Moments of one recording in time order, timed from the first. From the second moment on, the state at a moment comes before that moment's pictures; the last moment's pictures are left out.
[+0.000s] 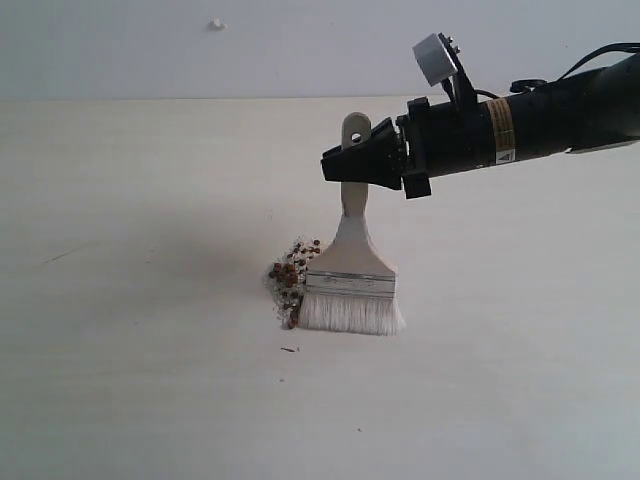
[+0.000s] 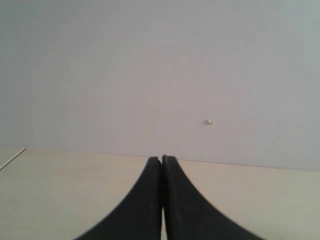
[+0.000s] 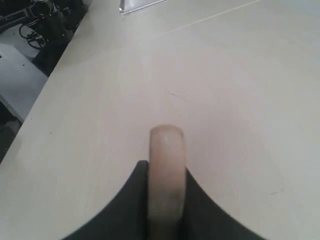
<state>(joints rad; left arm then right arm) -0.44 0.00 -0.06 -1.74 -0.24 1.64 0.15 2.09 -1.18 -1.60 -1.23 1.12</state>
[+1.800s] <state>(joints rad) -0.44 0.00 -0.06 -1.74 -0.24 1.64 0.39 1.86 -0.84 -1.03 -0.88 1.00</state>
